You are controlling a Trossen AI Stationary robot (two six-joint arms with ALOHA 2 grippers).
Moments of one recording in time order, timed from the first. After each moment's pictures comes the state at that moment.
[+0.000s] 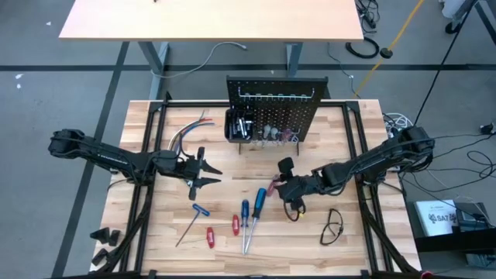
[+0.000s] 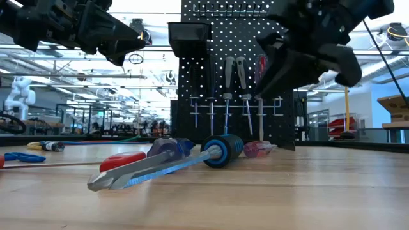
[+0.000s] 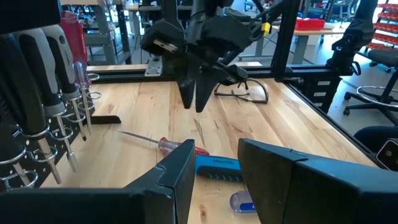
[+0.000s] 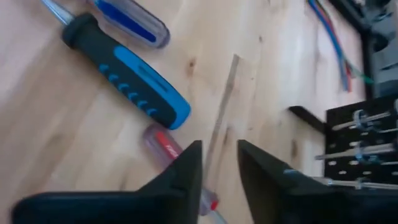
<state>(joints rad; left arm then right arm) -0.12 0.96 0.28 0.53 0.04 0.01 0.30 1.48 0.81 -0.13 0.40 -0.34</state>
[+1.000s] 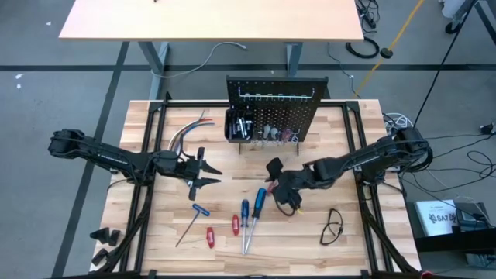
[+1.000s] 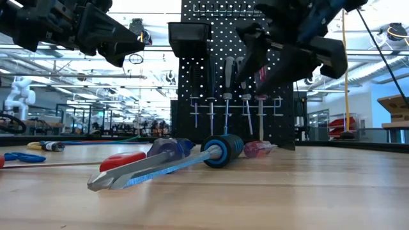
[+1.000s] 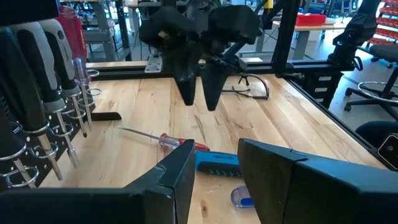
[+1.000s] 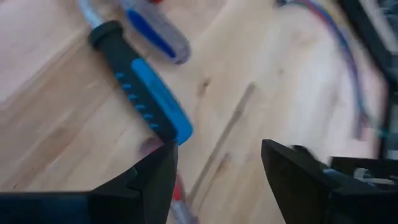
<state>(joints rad) -0.12 0.96 0.28 0.51 0.04 0.01 0.23 1.55 0.96 -0.25 0.22 -0.58</state>
